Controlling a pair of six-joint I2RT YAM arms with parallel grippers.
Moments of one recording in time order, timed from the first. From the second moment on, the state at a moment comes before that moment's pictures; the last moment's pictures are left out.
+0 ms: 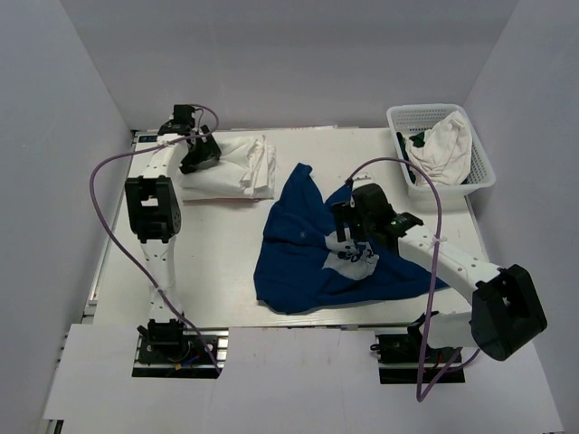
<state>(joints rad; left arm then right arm) -0.02 2.36 2.10 -0.73 -0.04 -0.47 0.58 1.29 0.83 -0.34 0.18 0.18</state>
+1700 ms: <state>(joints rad) 0.23 1.89 1.94 -0.54 0.15 -0.47 0.54 1.19 0.85 -0.31 0.17 0.27</state>
